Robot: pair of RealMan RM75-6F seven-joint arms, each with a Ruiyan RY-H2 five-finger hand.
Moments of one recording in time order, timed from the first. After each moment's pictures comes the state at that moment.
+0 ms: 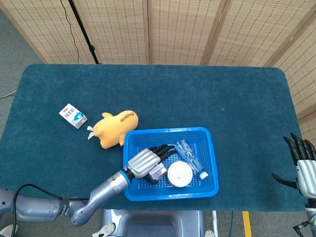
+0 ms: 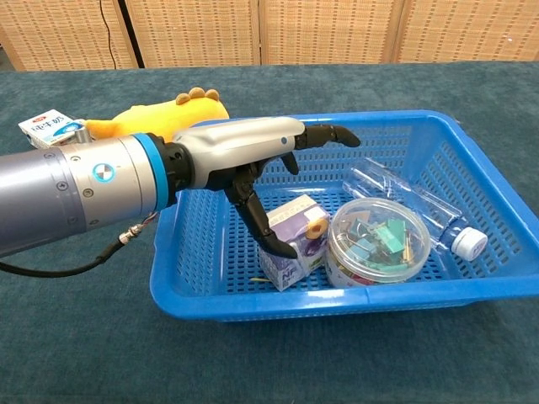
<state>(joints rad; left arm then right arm) -0.89 -1.64 -0.14 -1.71 1.19 0.87 0.26 0.07 -1.04 0.09 -1.63 -1.51 1.51 0.14</state>
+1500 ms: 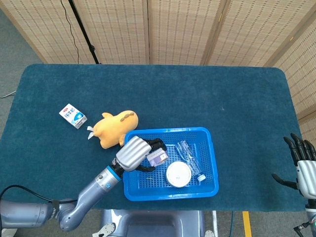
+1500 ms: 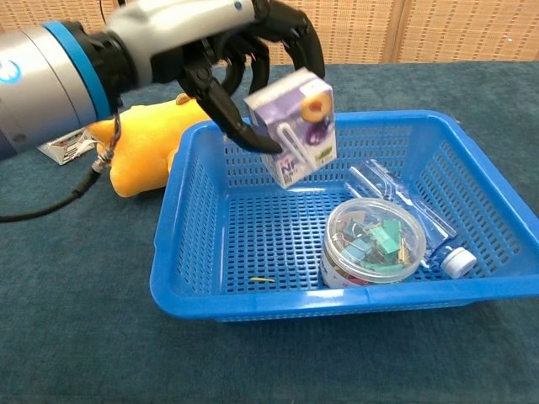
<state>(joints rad) -0.81 -1.52 -0.20 -1.87 1.31 1.07 0.28 0.07 -1.03 0.08 -1.64 -1.51 1.51 0.15</state>
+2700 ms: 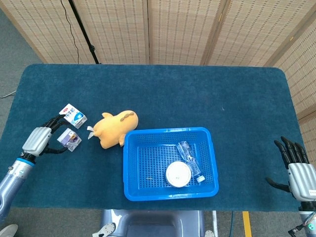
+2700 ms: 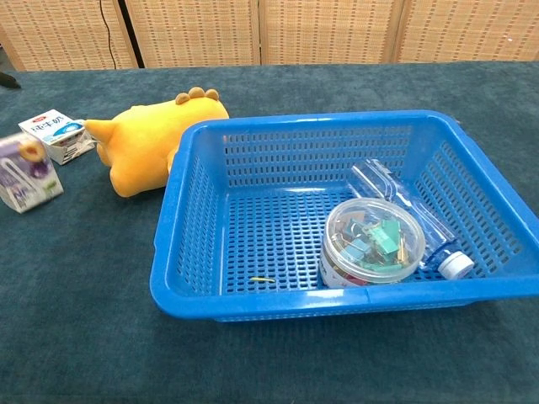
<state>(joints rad) -0.48 -1.30 0.00 -1.16 1.51 1.15 -0.60 0.07 -1.03 0.06 -1.68 -1.54 1.50 0.10</state>
